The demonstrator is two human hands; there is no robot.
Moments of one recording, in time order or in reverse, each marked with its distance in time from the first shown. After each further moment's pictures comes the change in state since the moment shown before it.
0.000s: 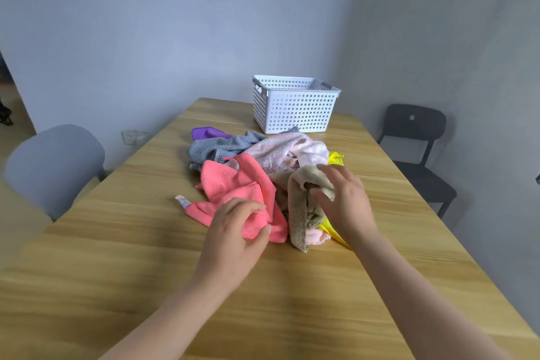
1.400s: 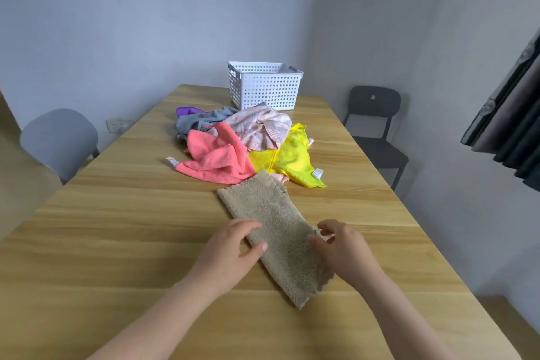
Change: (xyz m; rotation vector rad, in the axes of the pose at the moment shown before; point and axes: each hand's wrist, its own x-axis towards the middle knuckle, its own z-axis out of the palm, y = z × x) left_hand -0.127 0.102 -0.032 0.044 -0.434 -0.157; right_hand -0.210 -0.017 -0.098 -0.001 -0.357 0.409
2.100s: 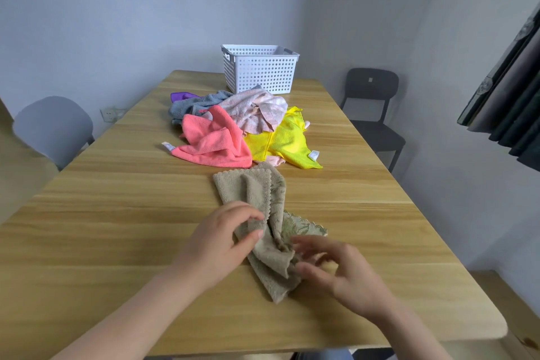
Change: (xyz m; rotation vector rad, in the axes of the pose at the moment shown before) left_hand -0.022 0.024 -0.025 0.011 -0.025 0.167; right_hand -0.065 0.012 0.005 0.409 -0.184 -0.343
